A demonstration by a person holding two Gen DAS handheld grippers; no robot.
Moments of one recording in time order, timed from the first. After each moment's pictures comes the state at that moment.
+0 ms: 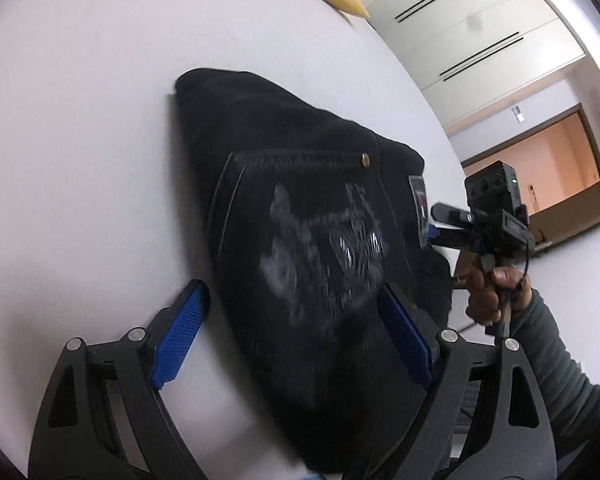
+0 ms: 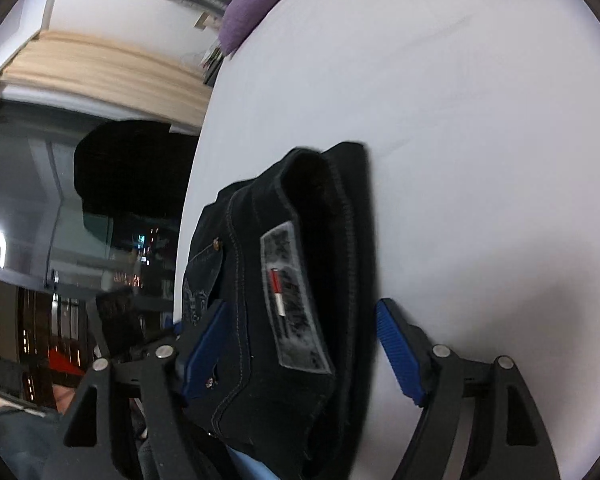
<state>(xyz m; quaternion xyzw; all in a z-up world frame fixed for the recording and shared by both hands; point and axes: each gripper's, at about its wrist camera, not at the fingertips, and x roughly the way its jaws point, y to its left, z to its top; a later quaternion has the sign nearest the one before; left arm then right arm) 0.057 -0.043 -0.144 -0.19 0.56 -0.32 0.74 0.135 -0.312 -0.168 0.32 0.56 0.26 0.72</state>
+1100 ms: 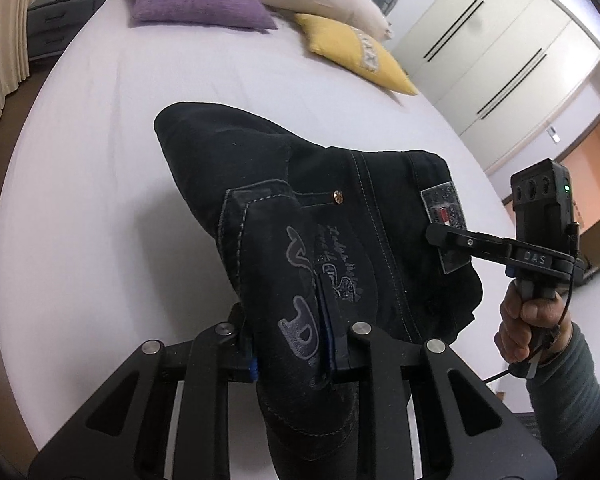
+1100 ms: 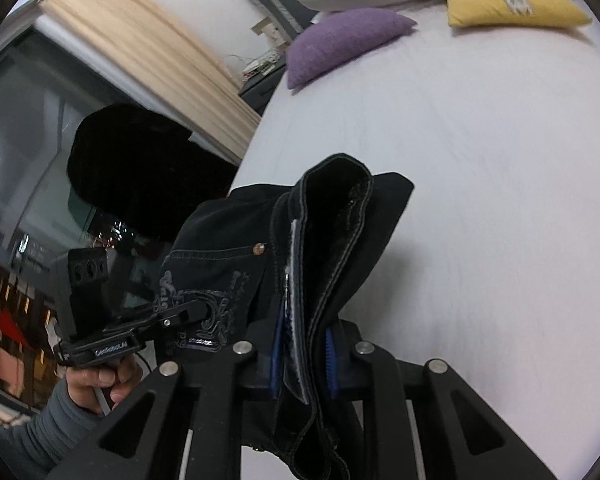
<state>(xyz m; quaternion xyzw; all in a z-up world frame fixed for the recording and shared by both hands) 0.259 0.034 -0.078 -0.13 0.50 -0.24 0.82 0.324 -0.241 -0.094 0.21 0.49 0.27 0.80</state>
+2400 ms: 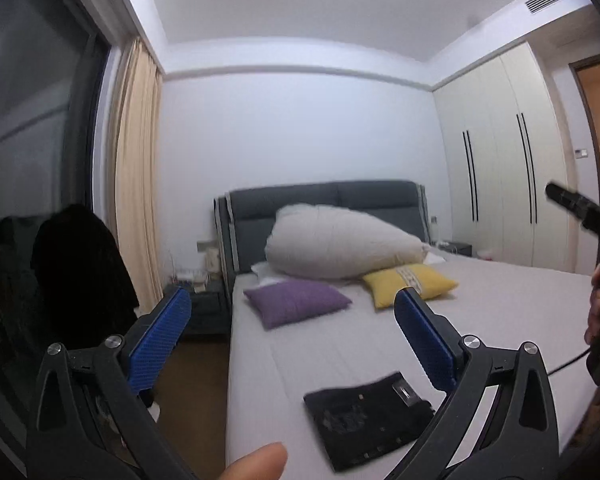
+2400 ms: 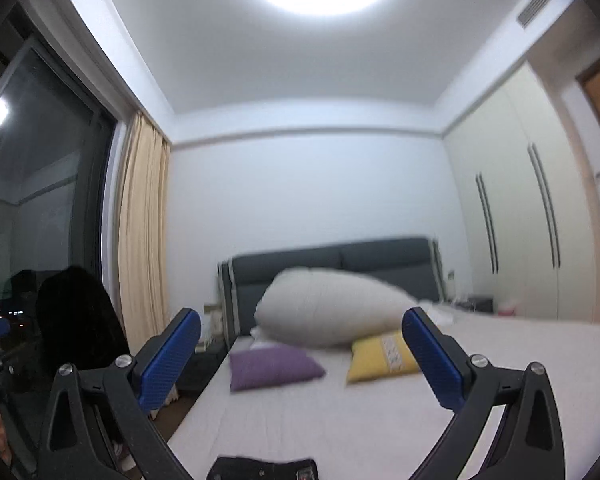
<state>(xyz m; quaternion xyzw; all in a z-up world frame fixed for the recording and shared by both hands) -0.091 0.082 0.227 0.04 0.04 -0.03 1.00 -0.042 -0.229 0.212 0.05 -0.07 0.02 1.00</state>
